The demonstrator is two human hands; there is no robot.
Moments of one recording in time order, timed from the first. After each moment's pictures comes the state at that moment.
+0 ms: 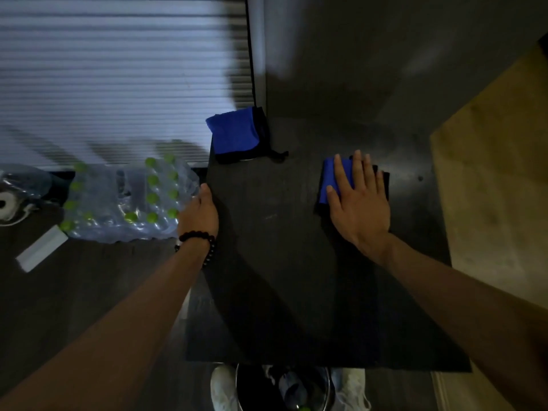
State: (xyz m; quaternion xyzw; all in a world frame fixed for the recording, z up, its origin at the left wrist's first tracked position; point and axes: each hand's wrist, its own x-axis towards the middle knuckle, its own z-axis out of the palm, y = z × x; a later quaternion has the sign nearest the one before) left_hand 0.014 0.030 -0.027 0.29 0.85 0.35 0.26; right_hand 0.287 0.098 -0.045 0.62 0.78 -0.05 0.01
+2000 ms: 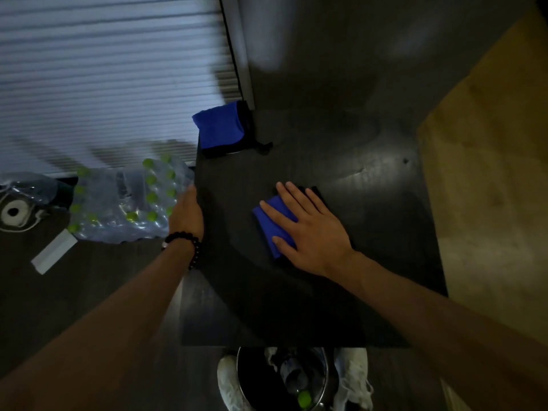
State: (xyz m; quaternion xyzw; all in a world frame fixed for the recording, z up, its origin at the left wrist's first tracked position) left_hand 0.012 0.018 -0.036 0.23 0.82 0.37 0.37; right_hand 0.268 0.033 -0.035 0.38 0.92 -0.10 0.05
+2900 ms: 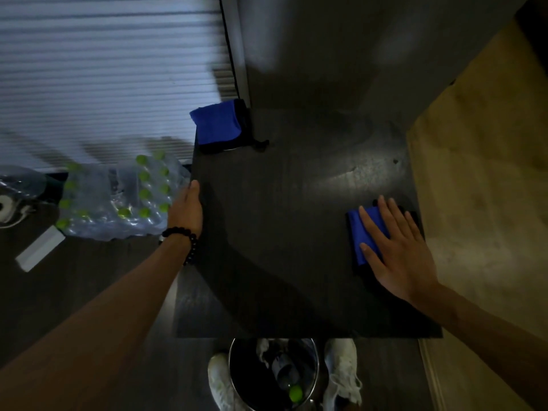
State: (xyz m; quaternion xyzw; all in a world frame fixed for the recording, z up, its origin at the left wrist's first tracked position) left_hand 0.018 0.013 -0.030 0.25 0.83 0.34 0.36; right_hand 0.420 -0.007 -0.034 0.56 0.82 -0.08 0.08
